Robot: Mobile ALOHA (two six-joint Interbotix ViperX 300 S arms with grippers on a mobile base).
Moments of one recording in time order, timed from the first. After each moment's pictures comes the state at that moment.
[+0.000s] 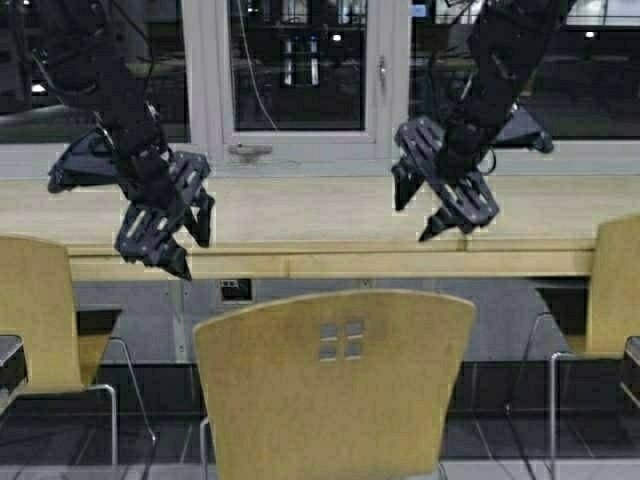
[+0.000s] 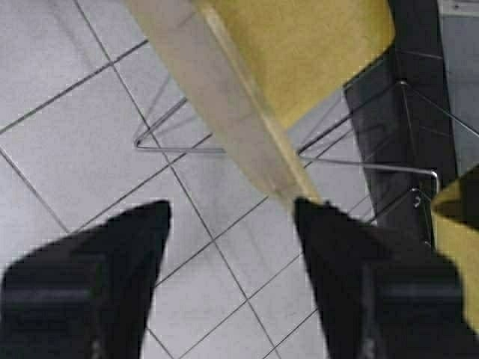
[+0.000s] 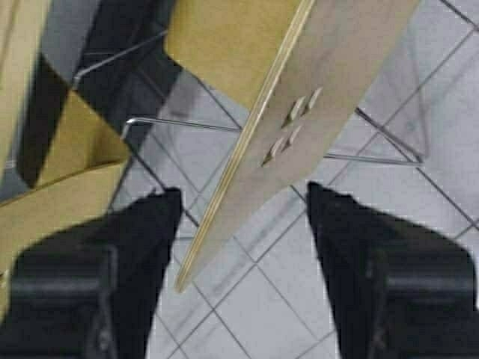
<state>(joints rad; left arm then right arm) -0.37 0.43 0.58 -0.92 -0.11 -0.58 0.36 0.45 0.46 0.63 -0.07 0.65</state>
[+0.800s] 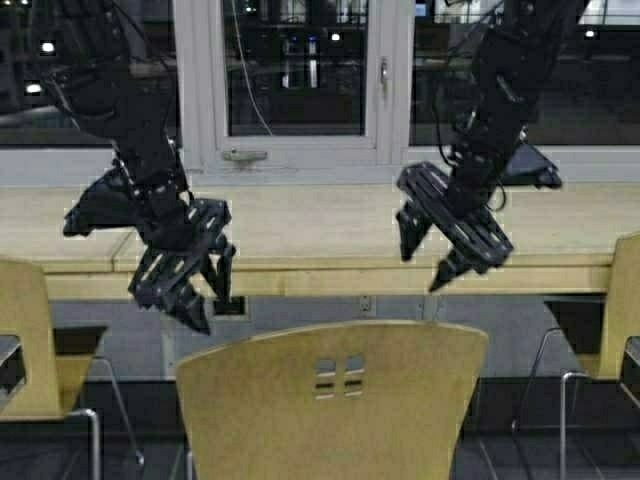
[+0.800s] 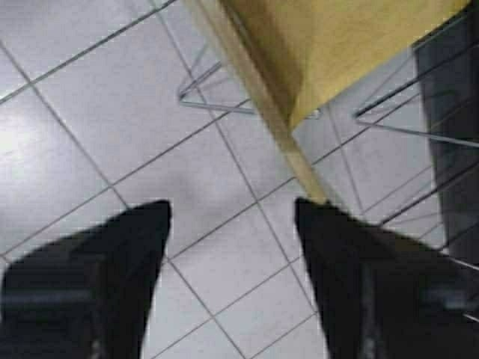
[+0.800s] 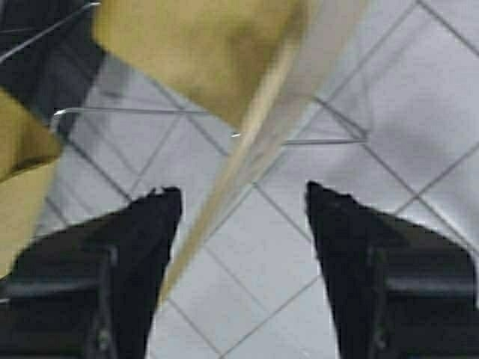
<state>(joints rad) -0.45 0.50 0.64 -0.98 -0.04 -0.61 0.37 0.48 0.56 0.64 0.00 0.63</state>
